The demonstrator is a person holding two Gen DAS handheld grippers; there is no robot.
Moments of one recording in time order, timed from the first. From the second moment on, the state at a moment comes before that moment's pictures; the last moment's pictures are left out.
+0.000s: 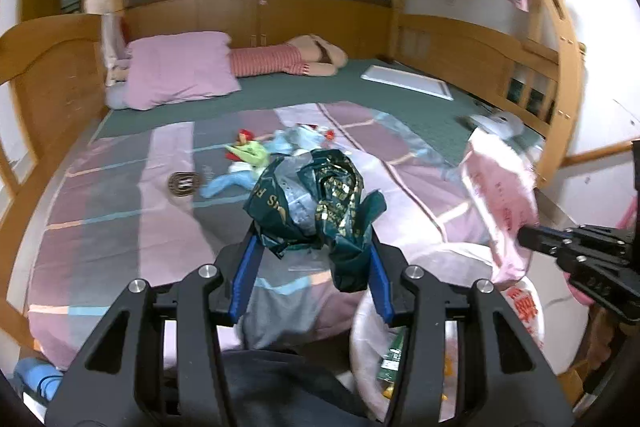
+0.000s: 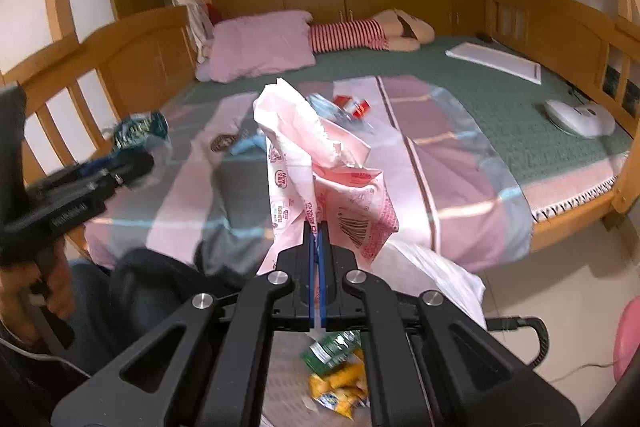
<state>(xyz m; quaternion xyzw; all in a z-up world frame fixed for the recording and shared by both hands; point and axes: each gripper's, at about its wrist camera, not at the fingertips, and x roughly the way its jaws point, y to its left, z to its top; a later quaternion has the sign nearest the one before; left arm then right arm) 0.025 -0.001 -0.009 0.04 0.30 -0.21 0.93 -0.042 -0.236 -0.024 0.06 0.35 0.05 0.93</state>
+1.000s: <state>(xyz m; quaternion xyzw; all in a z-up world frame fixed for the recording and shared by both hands) 0.026 -0.057 -0.052 0.02 0.41 -0.38 0.83 -0.068 -0.289 -0.043 0.10 0.36 -0.02 0.93</state>
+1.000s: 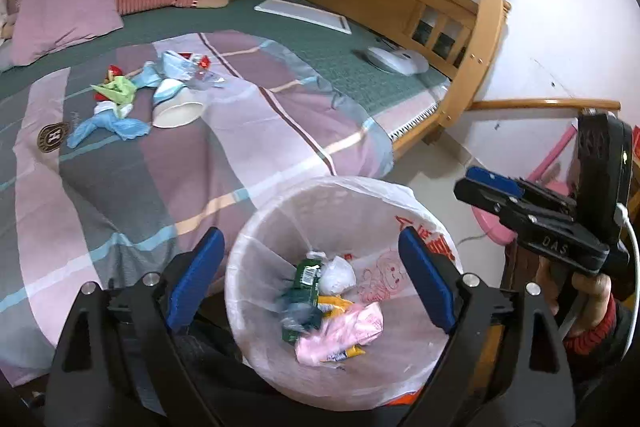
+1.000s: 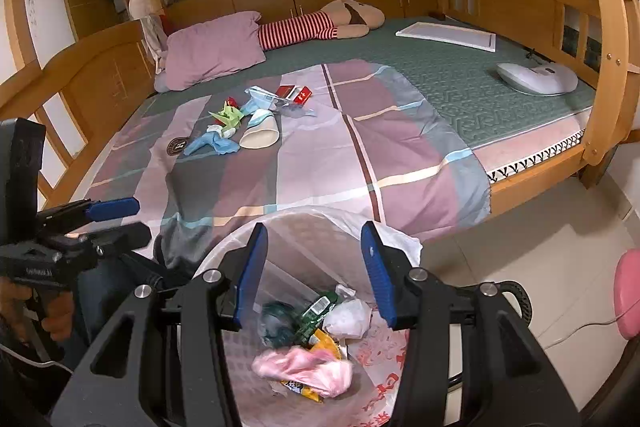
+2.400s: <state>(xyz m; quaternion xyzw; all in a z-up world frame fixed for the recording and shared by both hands) 0.223 0.103 -0.118 -0.13 0.47 -0.15 0.86 0.226 -0.171 -0.147 0.04 0.44 0.04 0.90</state>
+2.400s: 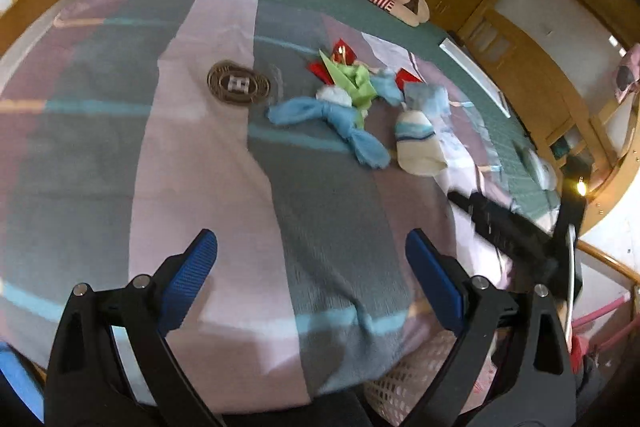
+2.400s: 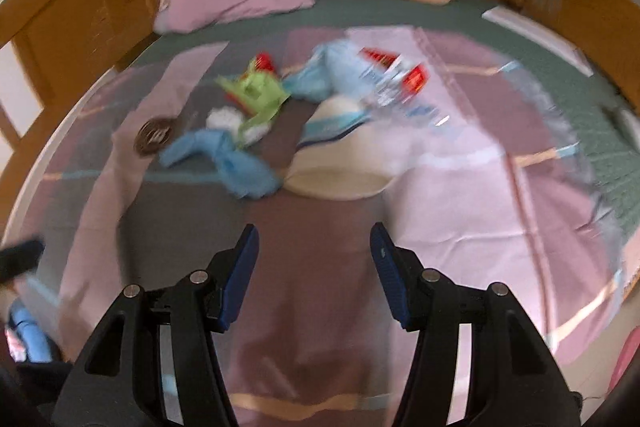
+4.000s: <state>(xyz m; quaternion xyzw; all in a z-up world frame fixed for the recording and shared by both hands) 0.488 -0.102 -0.133 0.01 0.46 -0.13 0.88 0.126 -0.221 -0.147 0.15 0.48 0.01 0.86</state>
